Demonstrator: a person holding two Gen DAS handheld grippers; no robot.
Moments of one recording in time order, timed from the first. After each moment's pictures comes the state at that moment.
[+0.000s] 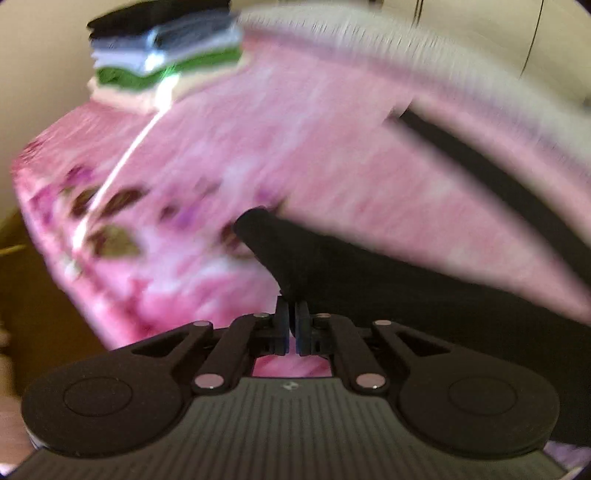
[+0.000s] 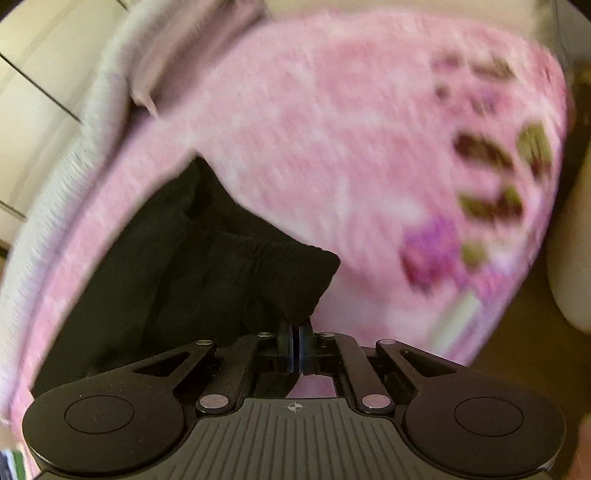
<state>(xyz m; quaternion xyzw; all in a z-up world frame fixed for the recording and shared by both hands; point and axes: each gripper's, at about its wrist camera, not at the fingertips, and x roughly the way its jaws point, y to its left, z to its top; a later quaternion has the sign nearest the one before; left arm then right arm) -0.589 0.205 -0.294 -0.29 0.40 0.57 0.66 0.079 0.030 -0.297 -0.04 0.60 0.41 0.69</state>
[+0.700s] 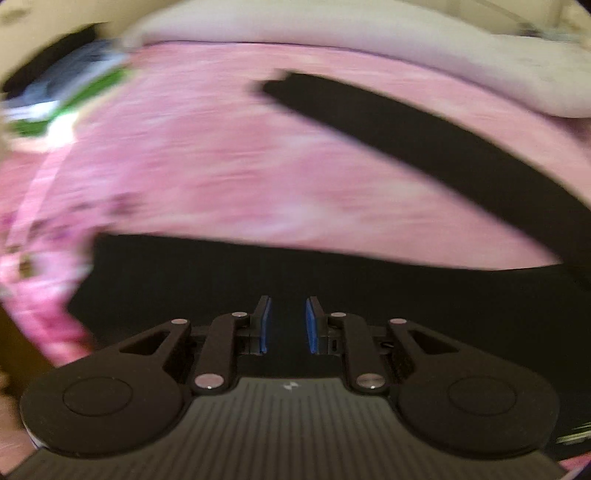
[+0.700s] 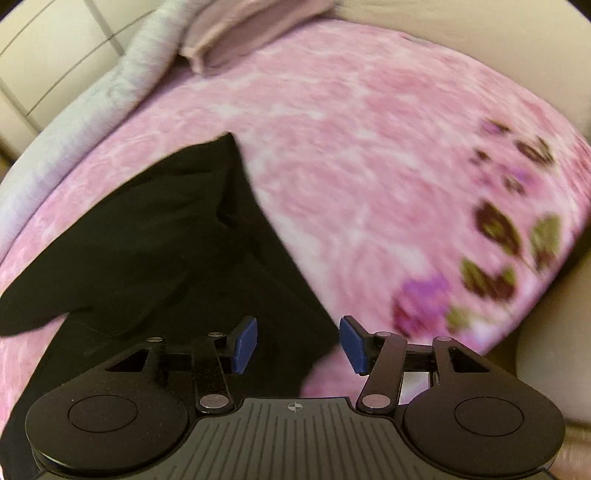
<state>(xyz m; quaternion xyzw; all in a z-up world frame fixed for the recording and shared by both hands) -0.405 0.144 -0.248 -0.27 0.41 0.45 0.75 0.069 0.060 -0.256 -0.17 0.50 0.50 0.69</state>
